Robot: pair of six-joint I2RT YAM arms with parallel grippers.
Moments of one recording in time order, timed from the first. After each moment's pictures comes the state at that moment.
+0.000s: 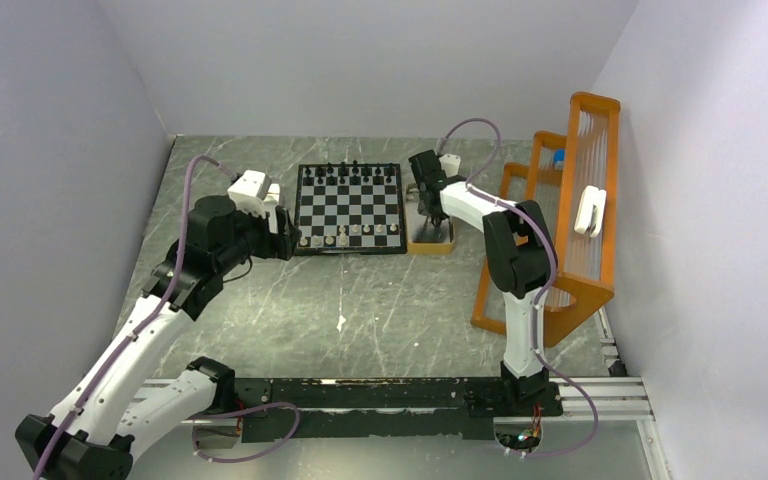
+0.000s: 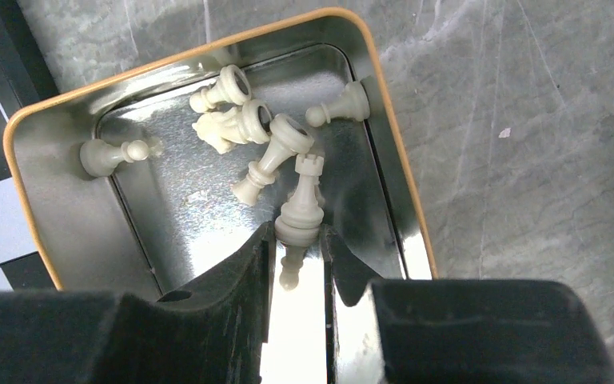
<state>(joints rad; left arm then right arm) -0.41 0.86 0.88 -0.42 0.02 -0.18 0.41 2.10 1.49 -0.39 0.44 0.55</state>
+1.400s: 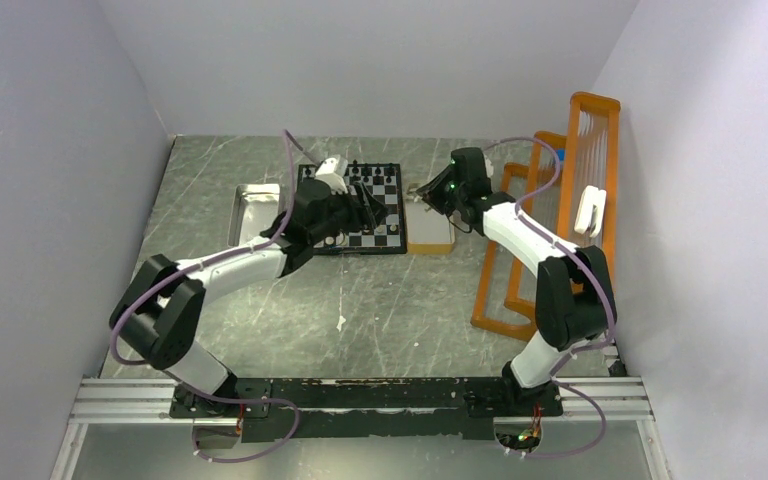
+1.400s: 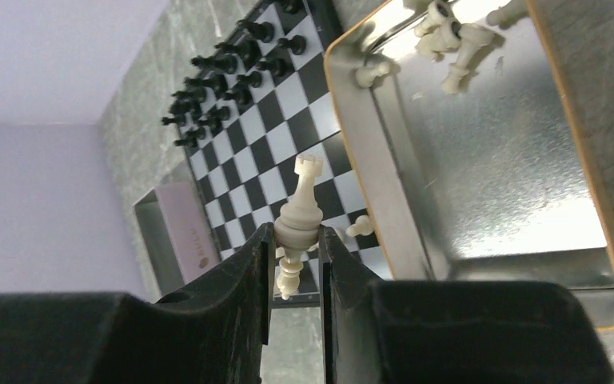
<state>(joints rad) -0.65 1.55 0.93 0.36 0.07 -0.65 0.33 1.67 1.17 -0.15 0.00 0.97</state>
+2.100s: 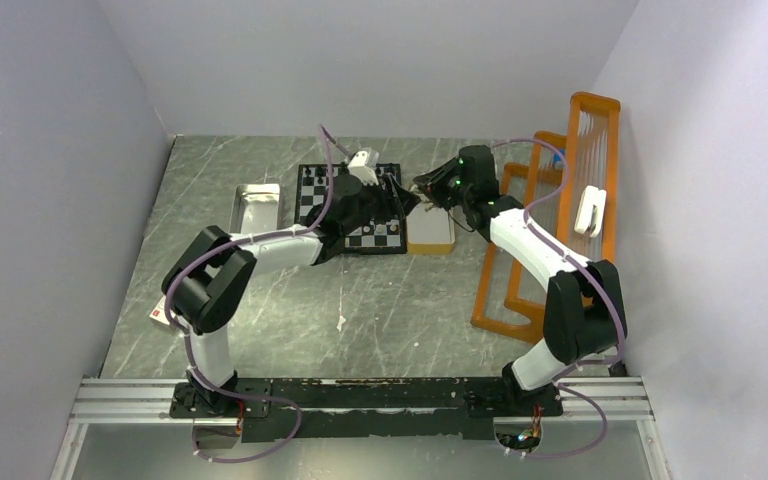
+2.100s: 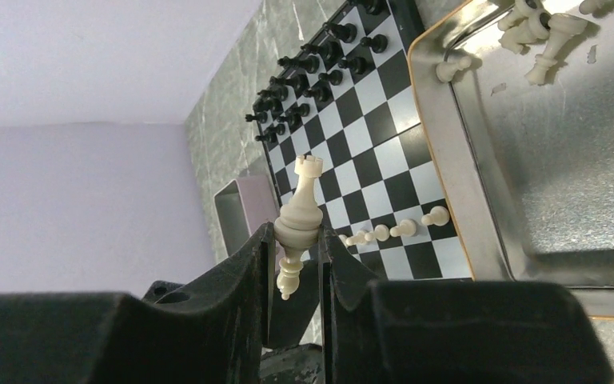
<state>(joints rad) -0.72 1.84 1.11 0.59 0.07 -0.67 0.33 1.57 1.12 -0.05 -0.07 1.10</state>
